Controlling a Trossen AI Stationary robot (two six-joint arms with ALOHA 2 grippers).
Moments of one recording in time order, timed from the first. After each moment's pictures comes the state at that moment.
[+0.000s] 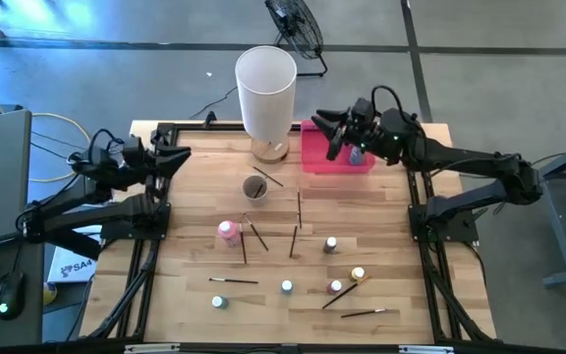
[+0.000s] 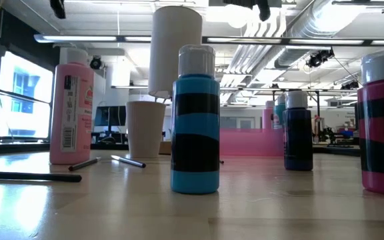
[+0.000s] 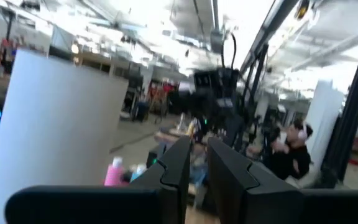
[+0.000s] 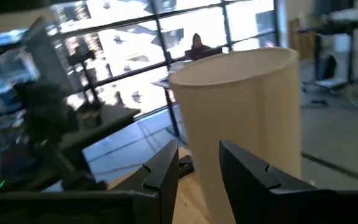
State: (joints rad) left arm 0.32 0.24 0.56 0.00 0.04 -0.27; right arm -0.26 1.21 1.10 0.15 0.25 0.28
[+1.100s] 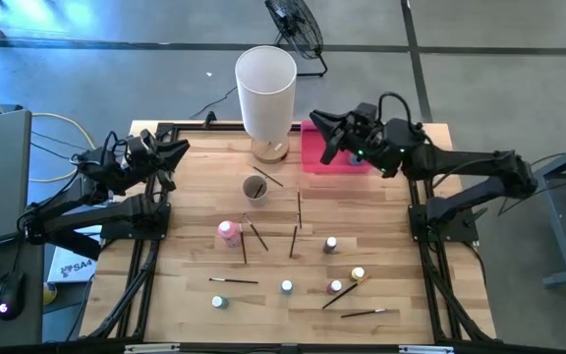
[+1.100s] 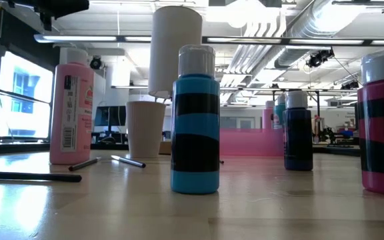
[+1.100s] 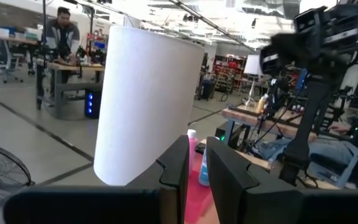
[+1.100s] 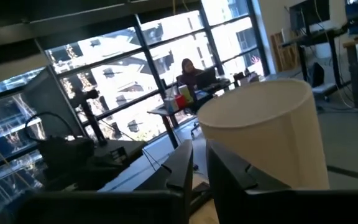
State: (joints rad) left arm 0.32 0.20 0.56 -0.18 -0.23 -0.14; right arm -0.06 1.27 1.26 0.16 0.52 0.31
